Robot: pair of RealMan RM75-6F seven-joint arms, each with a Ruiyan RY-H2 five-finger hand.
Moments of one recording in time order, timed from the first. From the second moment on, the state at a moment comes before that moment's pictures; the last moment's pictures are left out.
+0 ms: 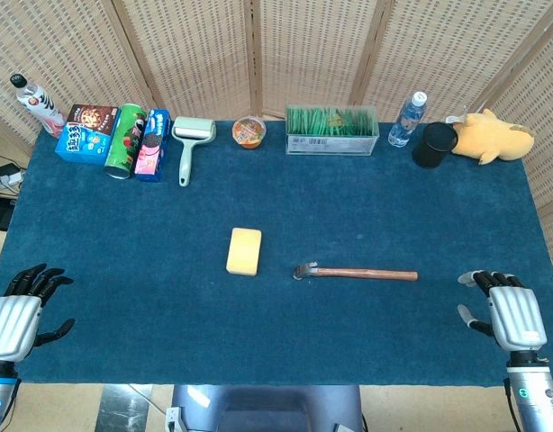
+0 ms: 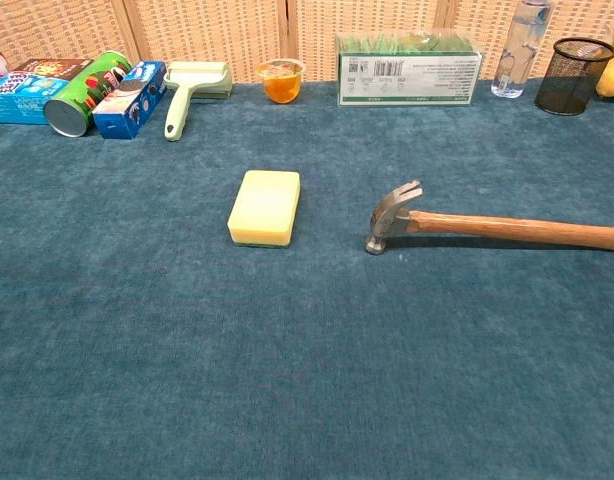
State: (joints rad) left arm -0.08 -1.16 0.00 -1.68 1.53 1.46 0.12; right arm 0.13 -1.17 0.08 -1.61 -1.47 1.45 -0.04
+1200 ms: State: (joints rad) left arm -0.11 -1.06 0.00 -1.76 1.60 1.48 0.08; right arm 0.27 -1.24 0.11 -1.61 -1.51 1.30 0.06
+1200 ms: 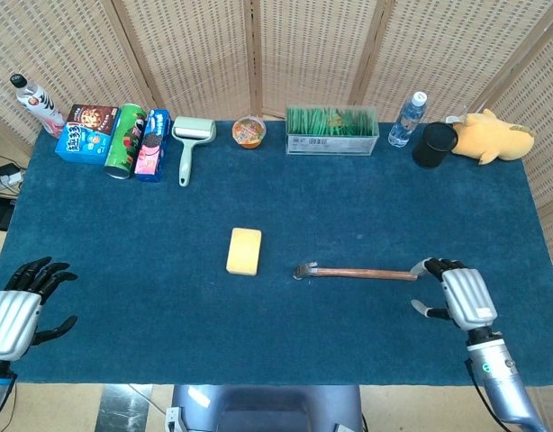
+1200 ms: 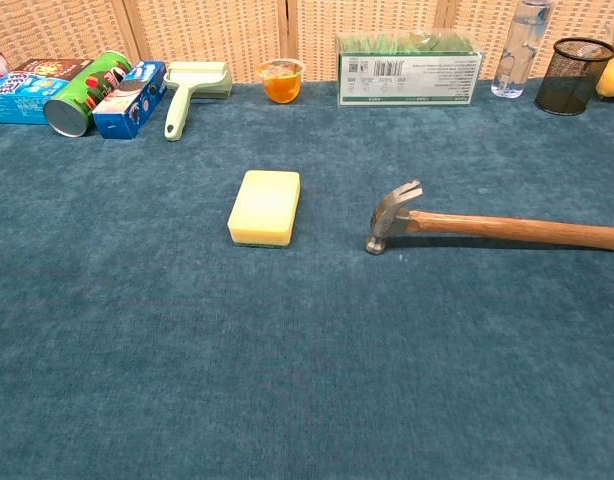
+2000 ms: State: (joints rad) left arm -0.17 -1.04 -0.03 -1.76 1.55 1.39 0.07; right arm 0.54 -1.48 0.22 -1.56 -1.20 0.99 -0.25
